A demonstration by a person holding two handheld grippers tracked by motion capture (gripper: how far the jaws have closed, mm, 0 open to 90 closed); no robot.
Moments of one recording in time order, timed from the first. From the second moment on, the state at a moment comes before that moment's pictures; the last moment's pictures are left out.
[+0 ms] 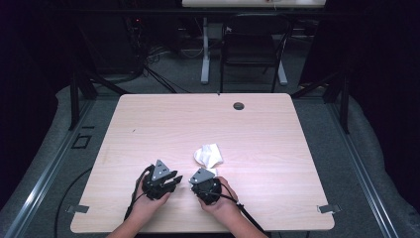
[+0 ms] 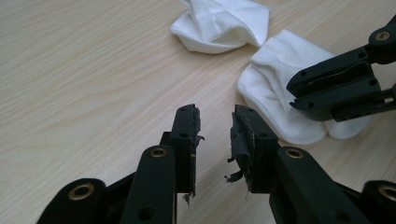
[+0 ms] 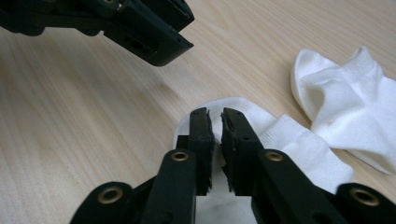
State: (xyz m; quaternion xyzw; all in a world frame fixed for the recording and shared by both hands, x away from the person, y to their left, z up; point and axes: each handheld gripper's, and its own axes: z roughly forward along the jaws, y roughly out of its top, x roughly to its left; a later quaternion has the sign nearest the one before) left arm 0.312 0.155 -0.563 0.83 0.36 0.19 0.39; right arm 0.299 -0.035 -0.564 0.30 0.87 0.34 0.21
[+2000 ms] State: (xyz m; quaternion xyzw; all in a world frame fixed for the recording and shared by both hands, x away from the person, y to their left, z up) left arm 0.307 0.117 -0.577 0.86 0.31 0.16 0.37; right arm 0.288 -0.071 -0.529 0.36 0.81 0.41 0.20
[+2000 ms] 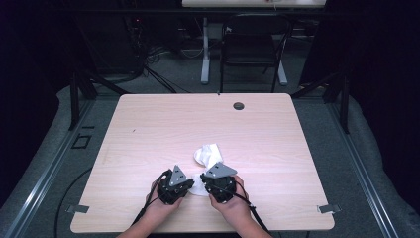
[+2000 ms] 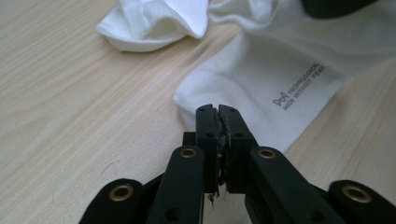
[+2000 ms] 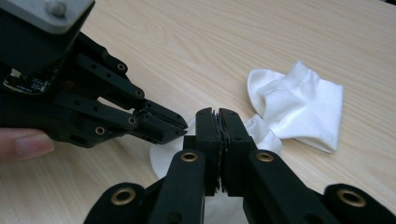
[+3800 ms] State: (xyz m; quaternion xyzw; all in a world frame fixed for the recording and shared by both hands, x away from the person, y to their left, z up) left arm 0.301 0.126 -0.561 0.85 0.32 0.17 0.39; right arm 0.284 -0.134 -0.552 0.40 0.81 0.39 0.18
